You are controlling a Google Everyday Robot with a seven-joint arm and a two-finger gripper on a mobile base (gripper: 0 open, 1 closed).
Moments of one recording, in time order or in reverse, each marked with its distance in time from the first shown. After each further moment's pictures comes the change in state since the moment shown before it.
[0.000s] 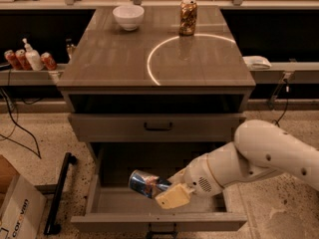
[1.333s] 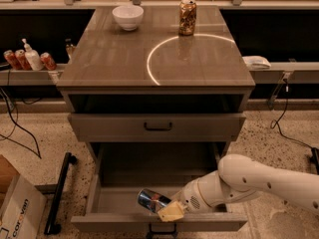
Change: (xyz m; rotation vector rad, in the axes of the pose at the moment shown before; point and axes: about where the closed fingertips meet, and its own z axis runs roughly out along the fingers) arm 0.084 -0.089 0.093 0.025 0.019 0.144
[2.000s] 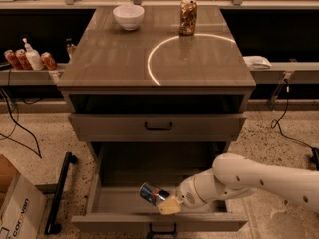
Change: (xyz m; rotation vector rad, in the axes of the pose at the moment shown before) arm -0.007 -0.027 0.010 0.081 -0.007 0.014
